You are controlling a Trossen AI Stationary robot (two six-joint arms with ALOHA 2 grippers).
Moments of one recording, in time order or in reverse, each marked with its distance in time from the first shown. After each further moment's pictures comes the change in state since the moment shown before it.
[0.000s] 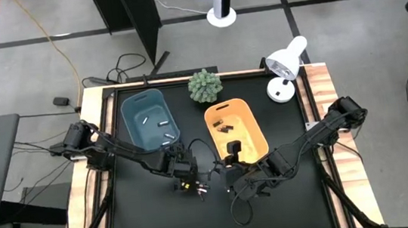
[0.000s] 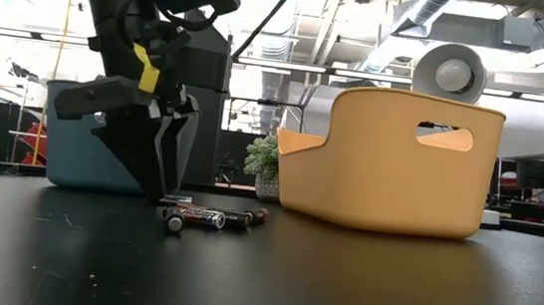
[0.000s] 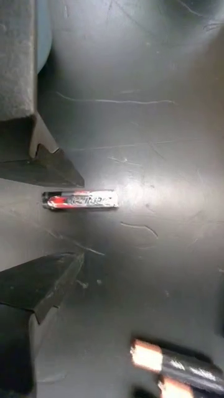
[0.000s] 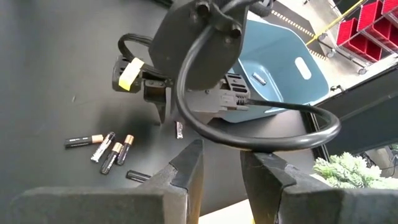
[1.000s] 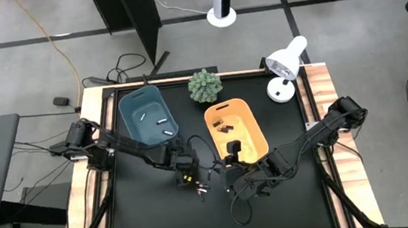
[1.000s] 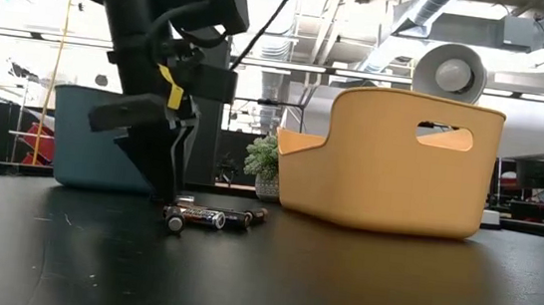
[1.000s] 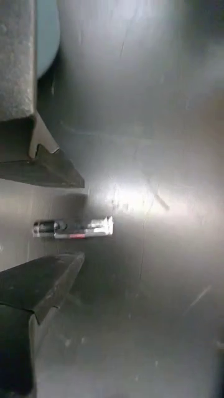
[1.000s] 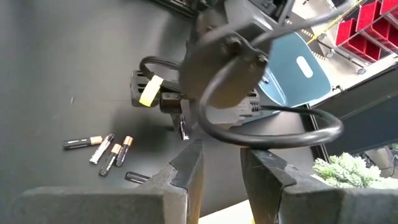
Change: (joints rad) left arm 0.072 0.013 0.001 -0.001 0.003 -0.030; right arm 0.000 0.000 0.000 0.005 0.000 -0.003
